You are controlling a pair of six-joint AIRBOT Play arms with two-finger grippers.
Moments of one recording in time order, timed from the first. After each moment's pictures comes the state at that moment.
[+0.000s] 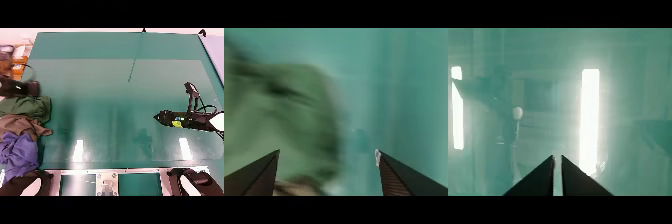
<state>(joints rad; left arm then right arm) 0.05 -0.99 1.10 1.73 -1.10 -1.72 0.04 -0.67 0.60 -1.07 1.03 1.61</state>
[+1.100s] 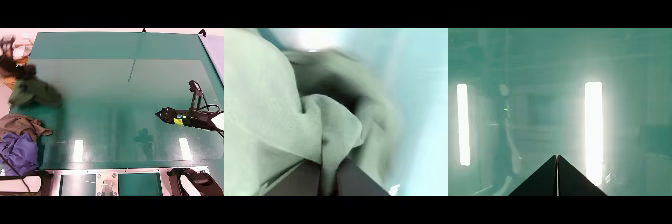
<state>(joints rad) 0.08 -1.47 1.63 1.55 -1.26 -1.59 -0.01 -0.67 0.60 -1.05 1.01 1.62</state>
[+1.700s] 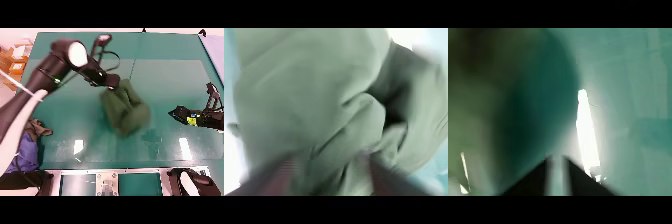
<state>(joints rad) -0.60 -1.51 1.66 1.30 -1.19 -1.72 -0.26 -0.67 0.60 -1.05 1.08 1.54</state>
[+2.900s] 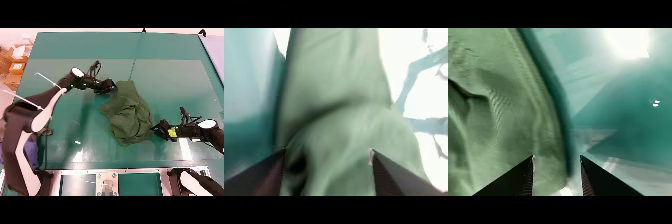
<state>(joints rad) -0.35 -2.03 1.66 0.51 -0.91 -1.21 -0.30 -1.03 0.36 -0.78 0.98 1.38</state>
